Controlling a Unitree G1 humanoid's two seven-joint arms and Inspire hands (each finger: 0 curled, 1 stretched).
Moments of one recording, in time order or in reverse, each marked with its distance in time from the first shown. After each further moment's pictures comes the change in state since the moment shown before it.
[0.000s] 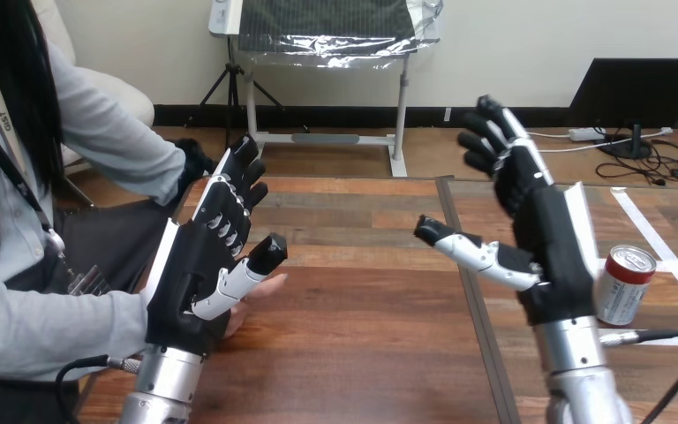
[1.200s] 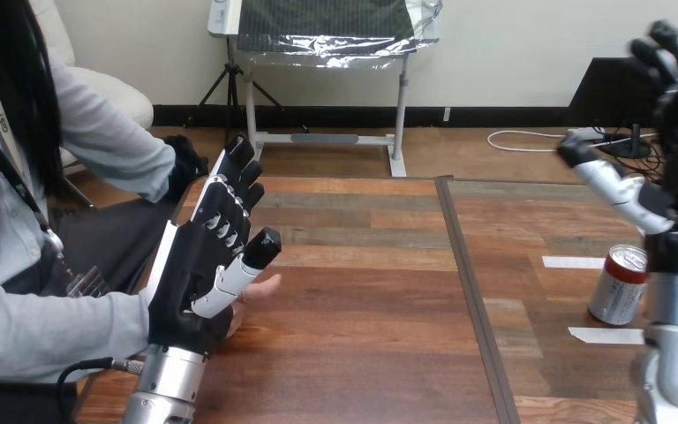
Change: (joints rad) left arm -0.002 -0.011 0.001 -0.001 -0.039 0.044 -0.017; right arm -0.133 -0.166 -0.177 0.131 -0.017 -0.095 -0.203
